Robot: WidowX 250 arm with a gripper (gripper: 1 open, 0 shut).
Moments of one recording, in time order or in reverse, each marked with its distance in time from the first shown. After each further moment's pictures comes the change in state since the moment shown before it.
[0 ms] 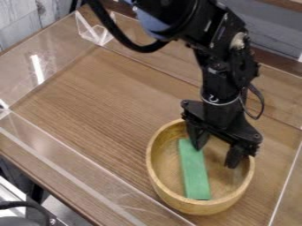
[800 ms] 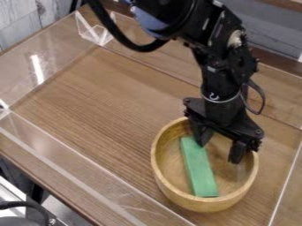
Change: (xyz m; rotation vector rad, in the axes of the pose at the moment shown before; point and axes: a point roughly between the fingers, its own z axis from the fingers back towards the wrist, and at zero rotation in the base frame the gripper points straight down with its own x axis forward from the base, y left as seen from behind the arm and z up) arm 0.007 0.002 -0.001 -0.018 -0.035 0.007
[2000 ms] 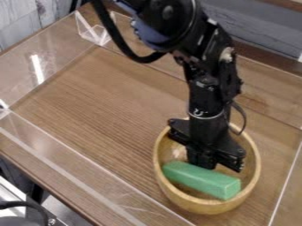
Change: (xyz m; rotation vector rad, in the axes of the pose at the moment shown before) arm -0.036 0.013 -0.009 0.023 0.205 0.046
